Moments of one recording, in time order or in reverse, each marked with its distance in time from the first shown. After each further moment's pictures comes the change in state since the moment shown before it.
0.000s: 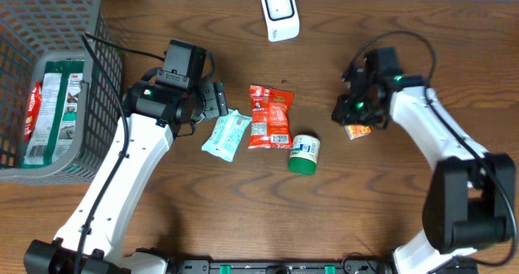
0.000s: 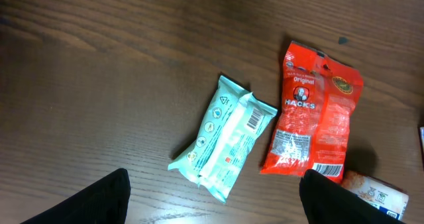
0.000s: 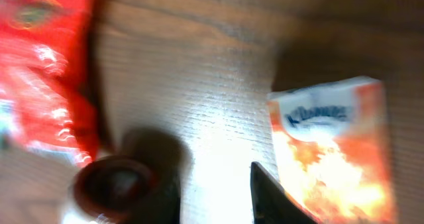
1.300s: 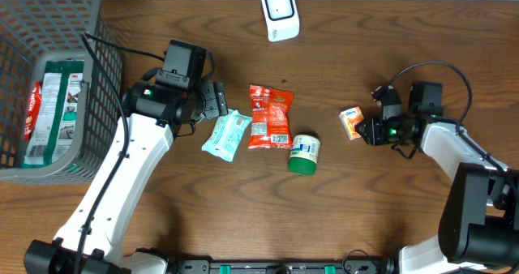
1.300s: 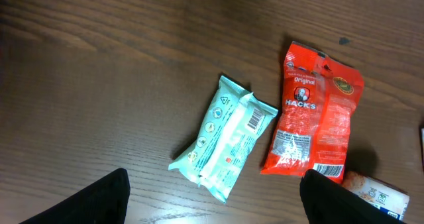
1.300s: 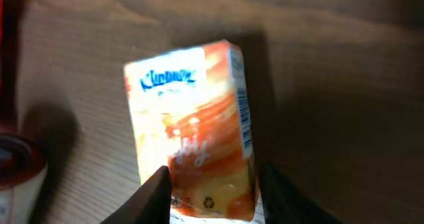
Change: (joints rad) left arm 0.000 0.000 0.000 0.000 -0.002 -0.001; right arm -0.243 -0.062 -0.406 0.444 -0.149 -0.299
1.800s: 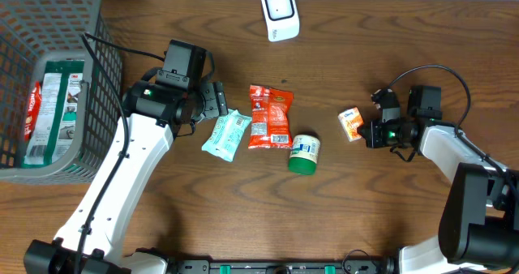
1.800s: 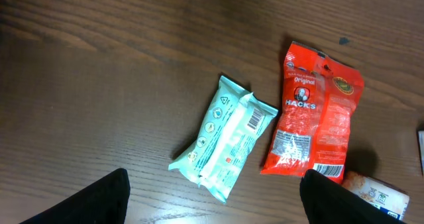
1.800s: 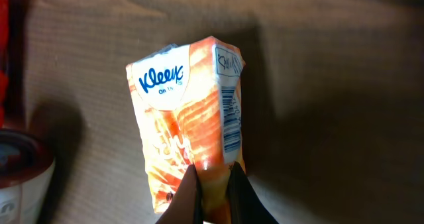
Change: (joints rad) left arm 0.000 0.000 0.000 0.000 0.000 0.000; right arm 0.000 -0.006 -0.017 -0.003 -0.014 0.028
